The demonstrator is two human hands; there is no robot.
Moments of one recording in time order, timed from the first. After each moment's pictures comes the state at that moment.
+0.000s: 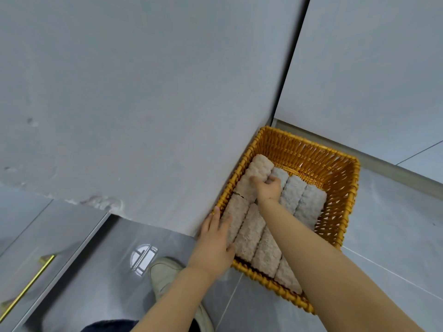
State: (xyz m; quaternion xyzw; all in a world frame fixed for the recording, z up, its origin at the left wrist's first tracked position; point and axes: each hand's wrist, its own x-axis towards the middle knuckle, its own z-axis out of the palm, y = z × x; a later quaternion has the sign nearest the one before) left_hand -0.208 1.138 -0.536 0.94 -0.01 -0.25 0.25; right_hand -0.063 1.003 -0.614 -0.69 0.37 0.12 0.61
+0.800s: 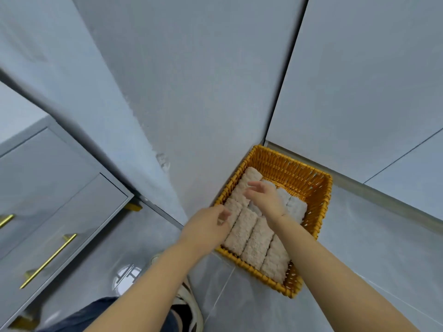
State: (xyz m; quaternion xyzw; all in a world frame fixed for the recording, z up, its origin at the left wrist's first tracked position) left_hand -0.221 1.139 -0.424 0.91 0.03 -0.20 0.35; right_hand -0.139 0.981 -0.469 -0.77 0.12 0.20 0.60
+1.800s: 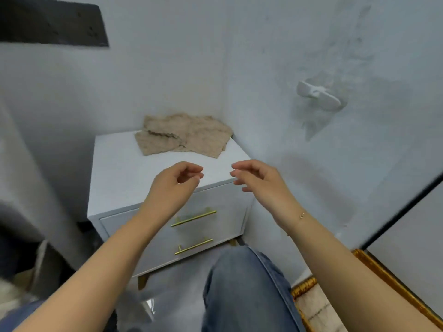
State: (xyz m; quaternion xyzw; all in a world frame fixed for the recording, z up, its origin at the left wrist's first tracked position) left_hand -0.415 1.414 -0.203 0.78 0.28 0.27 0.50; right_hand -0.284 1.271 -0.185 -0.74 -0.32 0.20 0.56
